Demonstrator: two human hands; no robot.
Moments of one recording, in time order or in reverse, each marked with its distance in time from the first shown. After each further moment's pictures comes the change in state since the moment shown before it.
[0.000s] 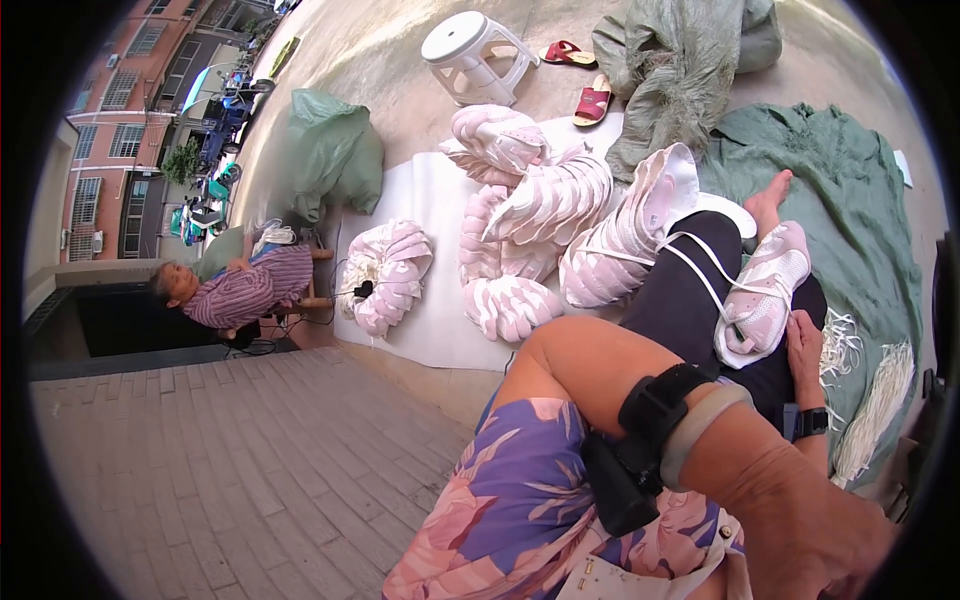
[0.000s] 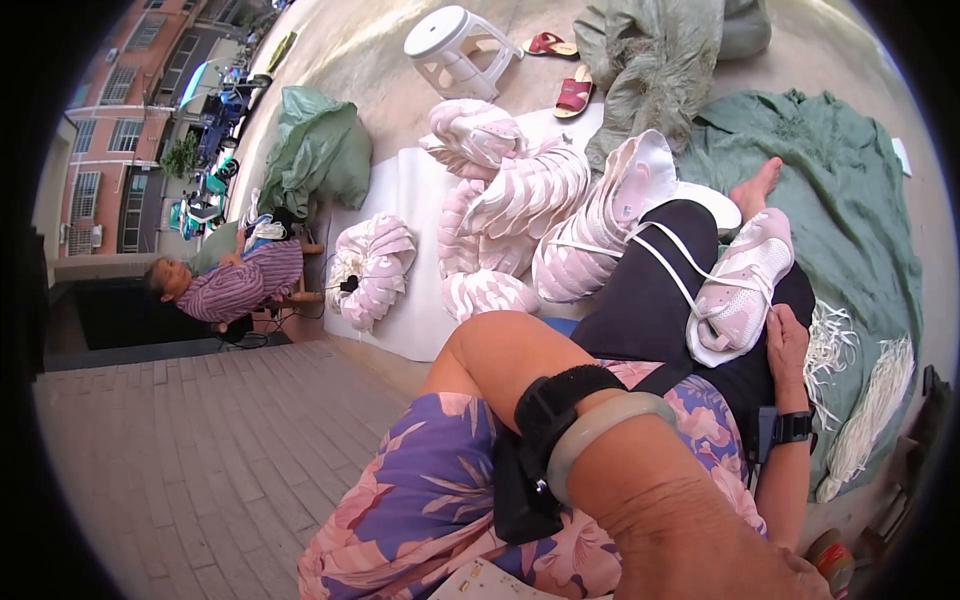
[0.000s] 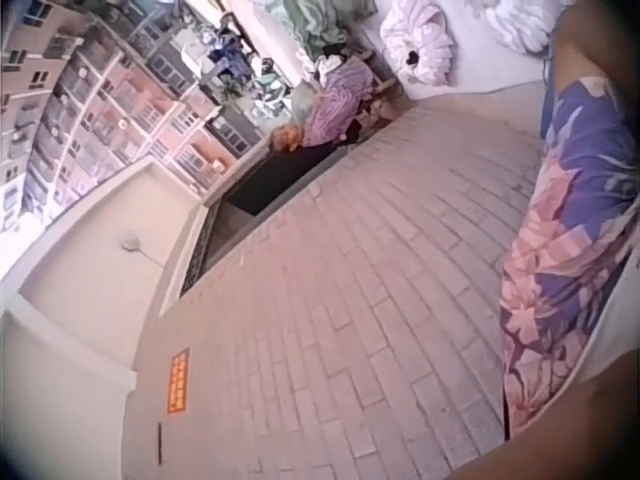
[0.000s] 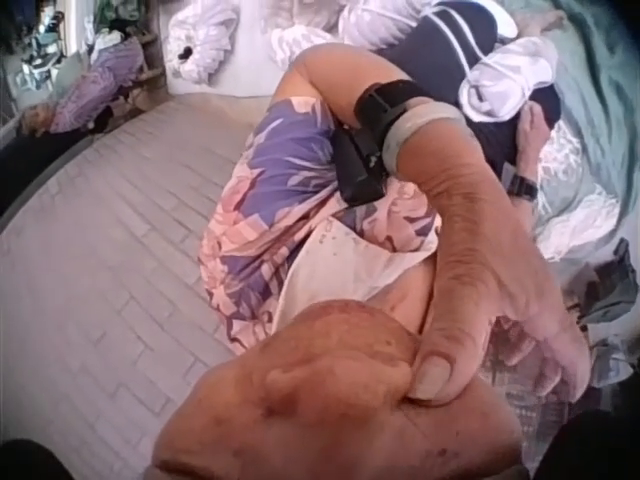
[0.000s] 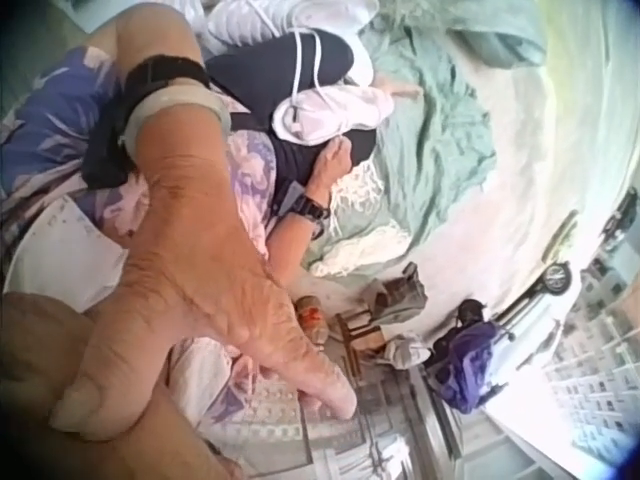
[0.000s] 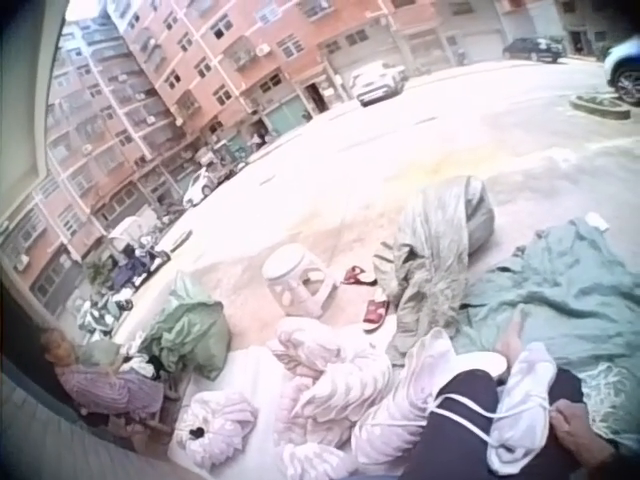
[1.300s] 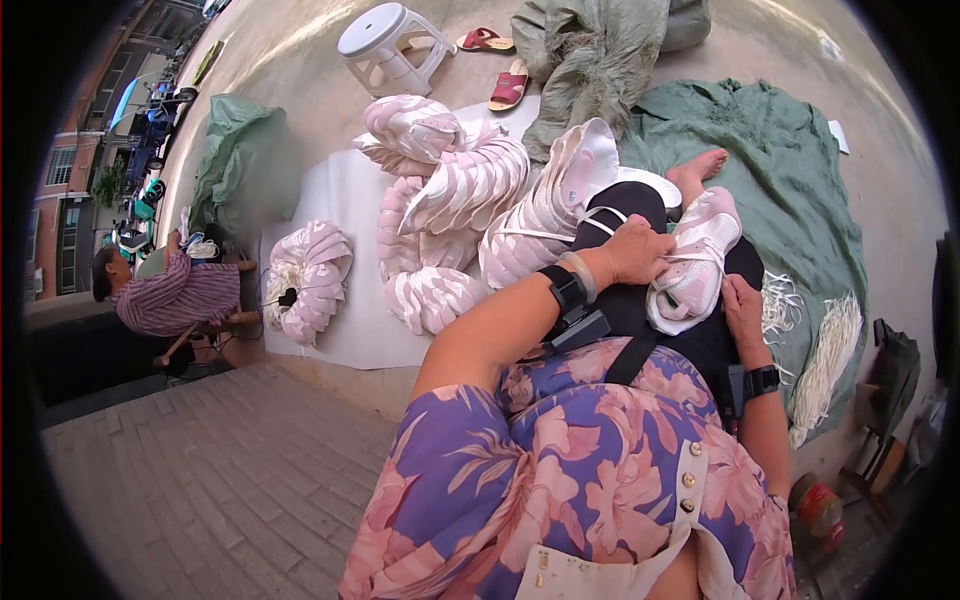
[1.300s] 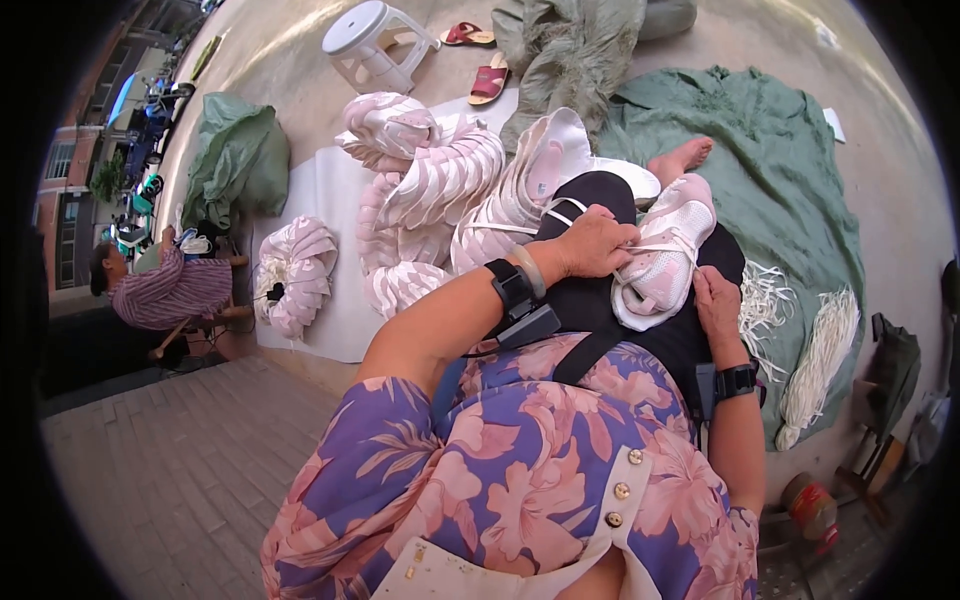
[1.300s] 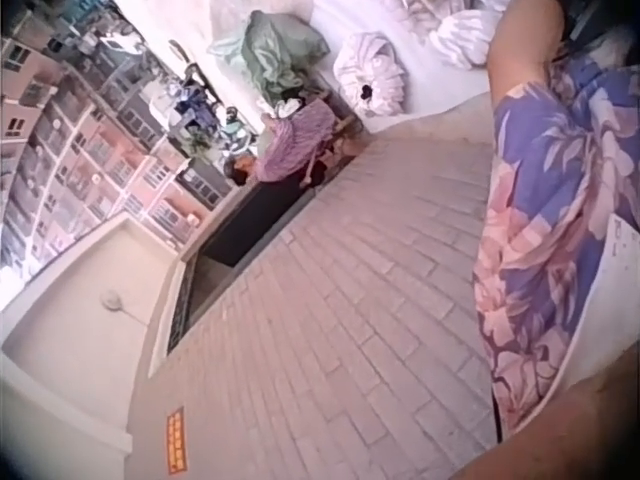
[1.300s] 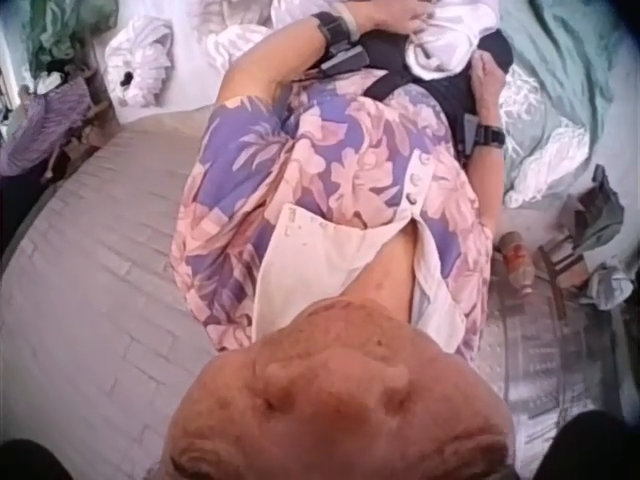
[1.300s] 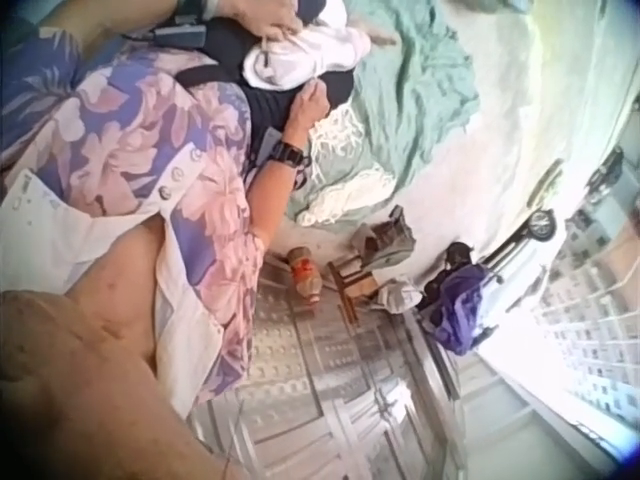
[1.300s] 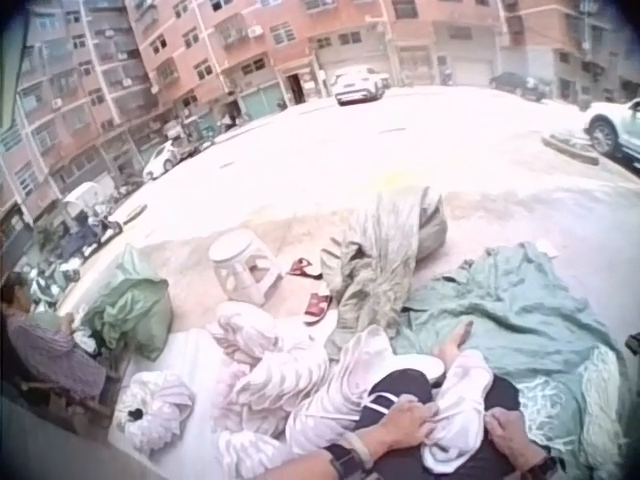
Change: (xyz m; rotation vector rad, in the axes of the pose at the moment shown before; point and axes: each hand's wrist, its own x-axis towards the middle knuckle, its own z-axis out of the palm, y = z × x) left_hand -0.133 -0.041 -0.276 1.624 -0.165 -0.592; right_hand -0.002 0.002 0.001 0.014 0.031 0.003
